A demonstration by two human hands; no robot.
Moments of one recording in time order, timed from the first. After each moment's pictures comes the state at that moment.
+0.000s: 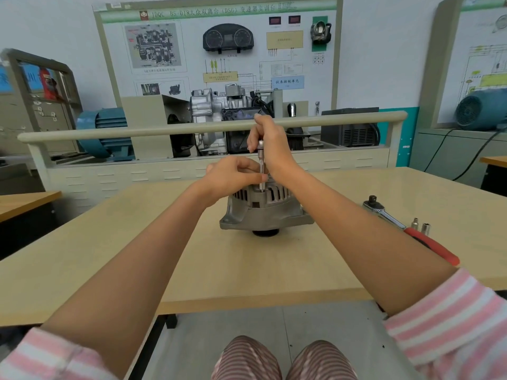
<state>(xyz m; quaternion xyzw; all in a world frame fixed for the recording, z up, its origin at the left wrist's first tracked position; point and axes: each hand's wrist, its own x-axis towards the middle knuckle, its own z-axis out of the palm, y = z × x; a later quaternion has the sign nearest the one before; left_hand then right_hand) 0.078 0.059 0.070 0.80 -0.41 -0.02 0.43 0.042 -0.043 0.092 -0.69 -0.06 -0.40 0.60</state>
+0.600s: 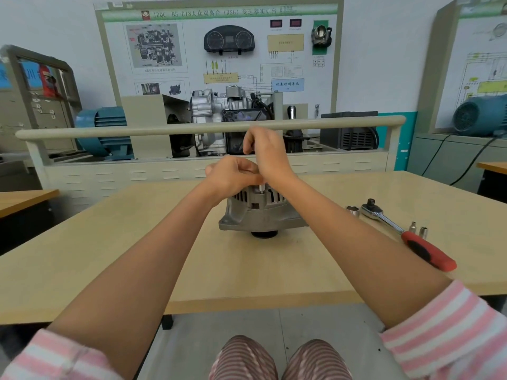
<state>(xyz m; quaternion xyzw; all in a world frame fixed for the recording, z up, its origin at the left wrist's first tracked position) 0.074 0.055 0.069 0.81 -0.38 0.02 0.44 0.047 -0.042 0.081 -0.74 -0.06 -0.45 0.50</state>
